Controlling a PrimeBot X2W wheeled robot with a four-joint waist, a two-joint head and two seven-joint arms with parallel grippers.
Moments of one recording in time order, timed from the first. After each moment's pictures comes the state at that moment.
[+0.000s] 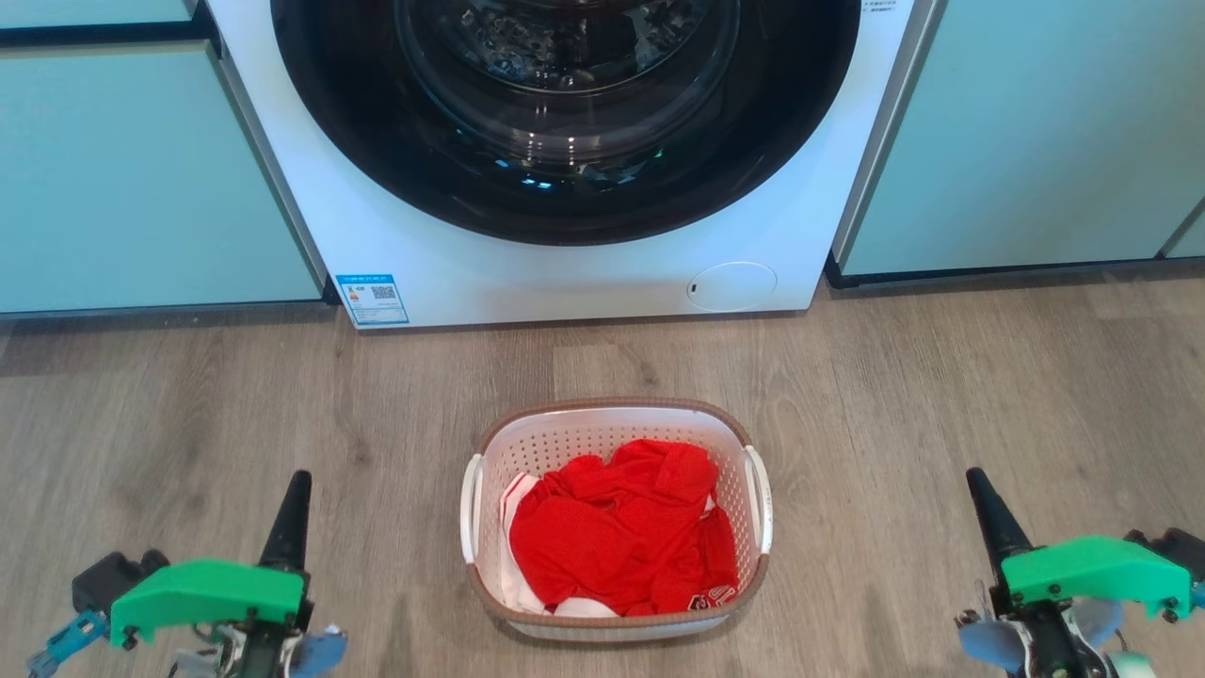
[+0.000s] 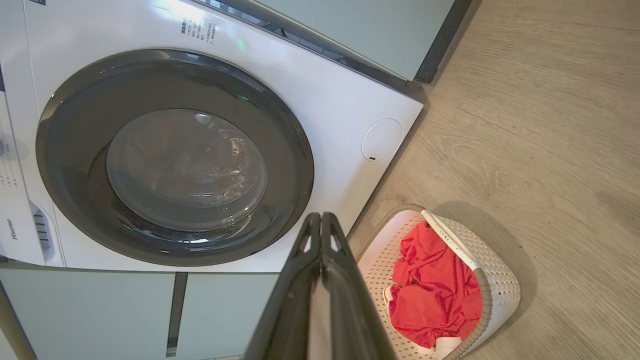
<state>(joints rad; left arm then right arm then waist) 0.03 0.06 -0.02 0.25 -1.25 -0.07 -0.01 0.00 -0.05 -0.04 0.28 1.28 0.13 -0.01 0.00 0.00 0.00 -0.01</state>
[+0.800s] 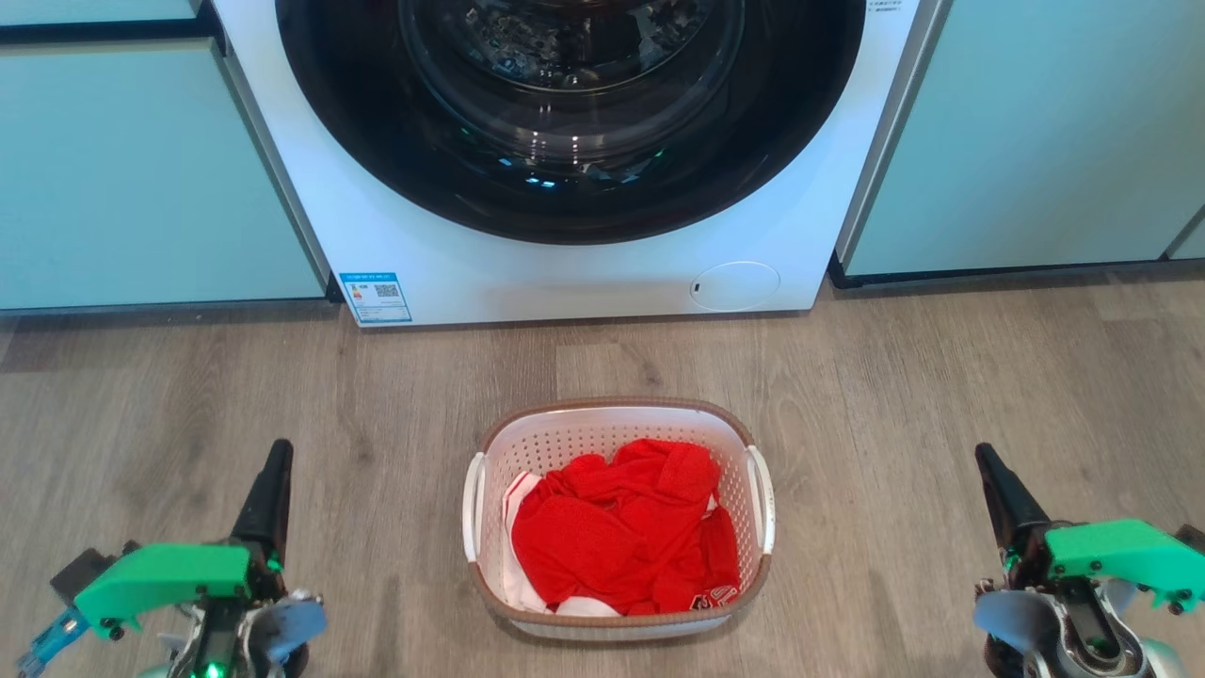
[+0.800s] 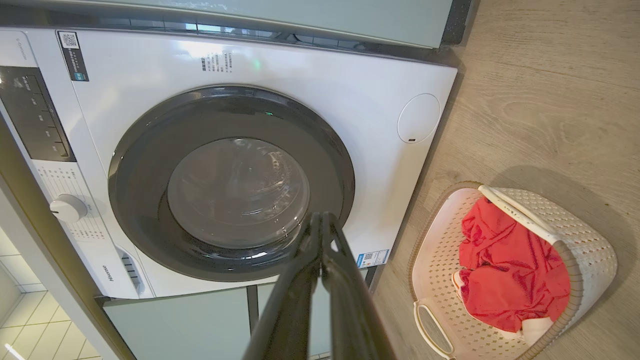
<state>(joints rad) -0.03 0.06 0.04 0.27 -1.54 -0.11 0.06 -0.04 -0.05 -0.09 0.28 1.54 0.13 0.06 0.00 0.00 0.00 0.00</state>
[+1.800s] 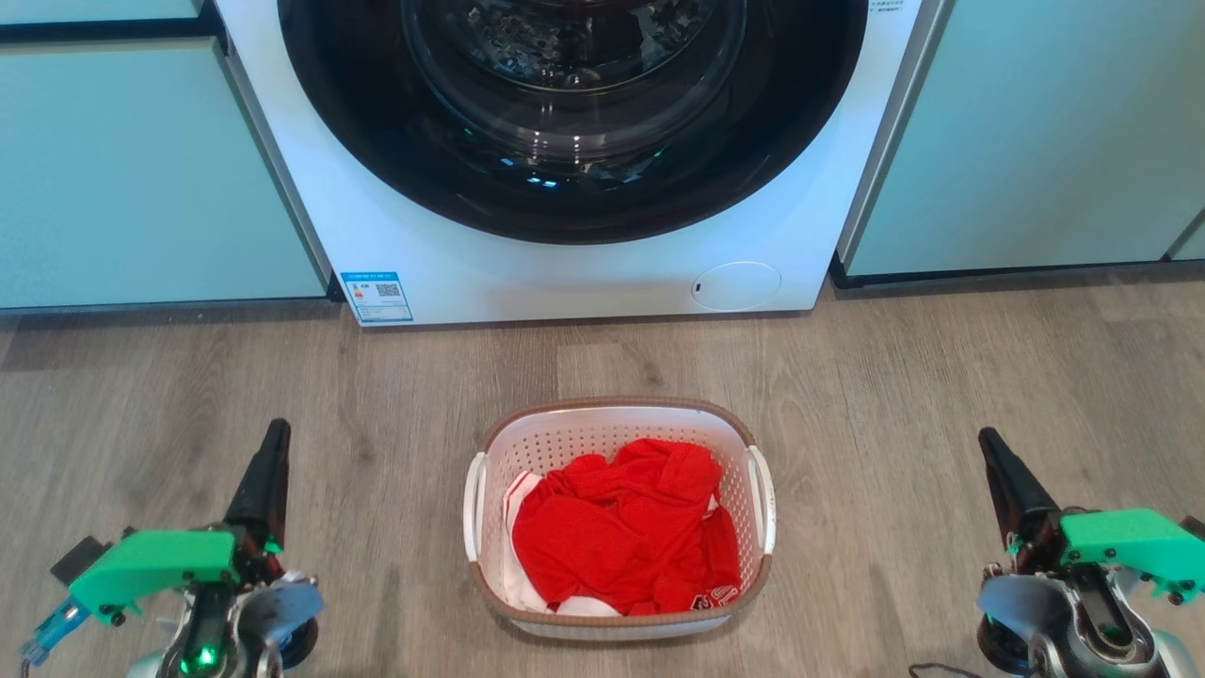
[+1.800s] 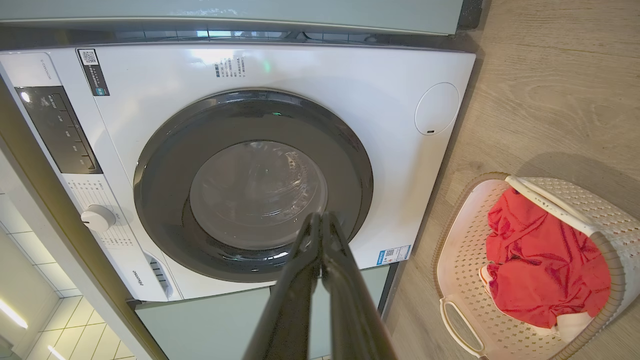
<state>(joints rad) -0.05 0.06 0.05 0.27 -1.63 -0.12 0.09 -0.06 -0.05 -0.11 0.28 1.63 0.13 0.09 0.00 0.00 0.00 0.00</state>
